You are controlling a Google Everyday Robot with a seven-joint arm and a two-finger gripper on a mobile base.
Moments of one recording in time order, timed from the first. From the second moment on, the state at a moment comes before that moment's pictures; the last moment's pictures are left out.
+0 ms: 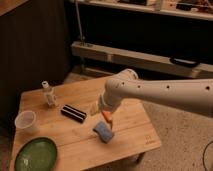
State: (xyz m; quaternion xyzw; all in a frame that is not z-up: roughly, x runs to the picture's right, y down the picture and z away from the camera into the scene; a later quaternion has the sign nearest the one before) arm -0.020 0.109 0.716 -0.31 0.05 0.63 0.71
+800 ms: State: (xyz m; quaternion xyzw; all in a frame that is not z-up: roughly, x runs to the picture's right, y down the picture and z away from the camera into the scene) arm 0.011 0.157 0.711 -0.34 0.08 0.61 0.71
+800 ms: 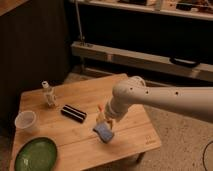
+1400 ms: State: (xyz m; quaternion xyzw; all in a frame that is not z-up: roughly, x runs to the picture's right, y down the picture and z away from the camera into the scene) arm -0.001 0.206 0.759 -0.36 0.09 0.59 0.72
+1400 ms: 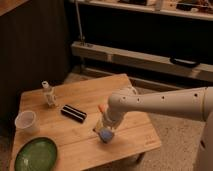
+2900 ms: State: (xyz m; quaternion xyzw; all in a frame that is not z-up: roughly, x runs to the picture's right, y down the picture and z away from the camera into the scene) arm 0.005 0.213 0.808 -0.39 0.04 0.57 0.72
